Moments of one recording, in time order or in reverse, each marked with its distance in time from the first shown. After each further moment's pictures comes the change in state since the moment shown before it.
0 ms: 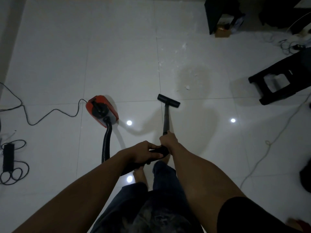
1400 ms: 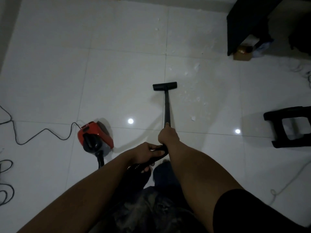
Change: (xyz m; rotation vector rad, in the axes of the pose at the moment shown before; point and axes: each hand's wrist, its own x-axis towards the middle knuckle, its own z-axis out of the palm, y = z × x) left_hand 0.202 0.133 -0.268 -0.339 -0.020 -0.143; right_hand 0.231 -0.281 -0.141 -0.390 0.045 -0.102
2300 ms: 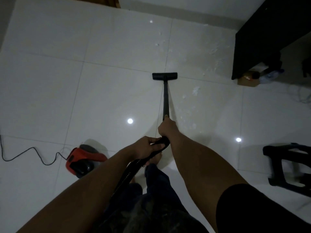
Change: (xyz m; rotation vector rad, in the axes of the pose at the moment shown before) left_hand 0.136 0.233 -0.155 -0.101 0.113 0.020; right_hand 0.222 -0.125 -0.213 -0.014 -0.065 -0.075
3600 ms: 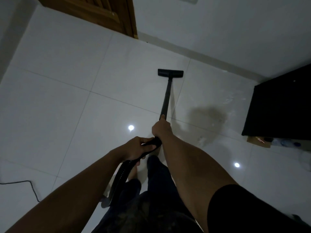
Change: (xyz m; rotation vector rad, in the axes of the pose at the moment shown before) left_hand 0.145 0.216 -0.318 -0.140 0.097 -0.037; right_hand 0.239 -0.308 -0.183 -0.019 -0.061 -0.007
